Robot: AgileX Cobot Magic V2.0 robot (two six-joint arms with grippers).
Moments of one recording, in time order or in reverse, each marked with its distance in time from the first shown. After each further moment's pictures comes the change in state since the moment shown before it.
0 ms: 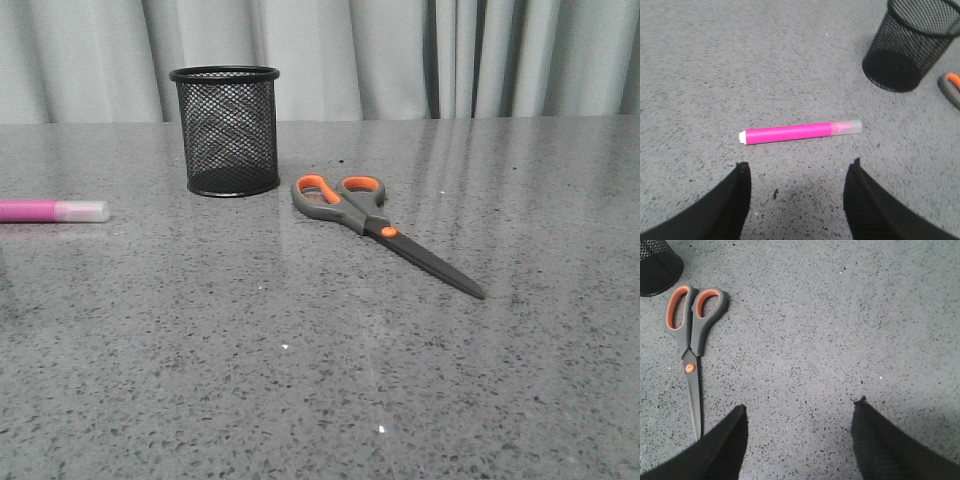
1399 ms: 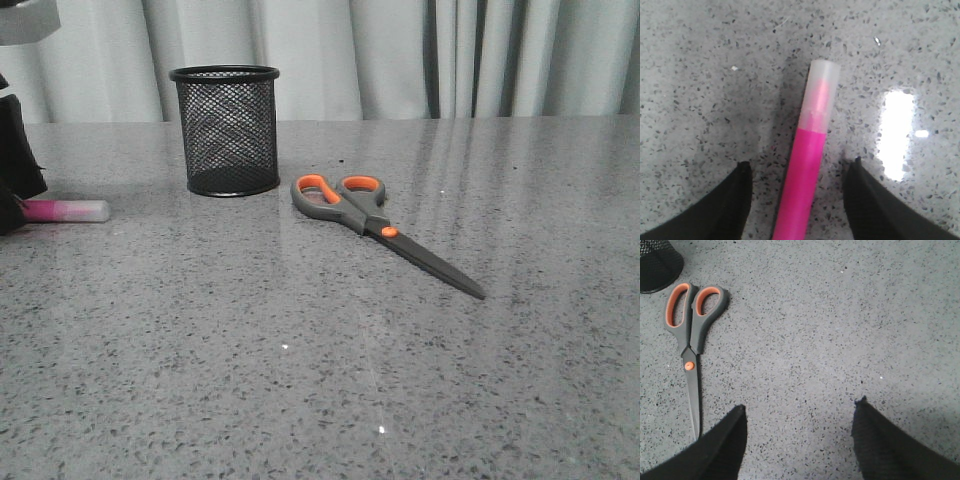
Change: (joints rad) left arm 0.000 0.848 -0.557 -0.030 0.422 1.189; right arm 0.000 0.002 0.000 0.002 0.004 -0.010
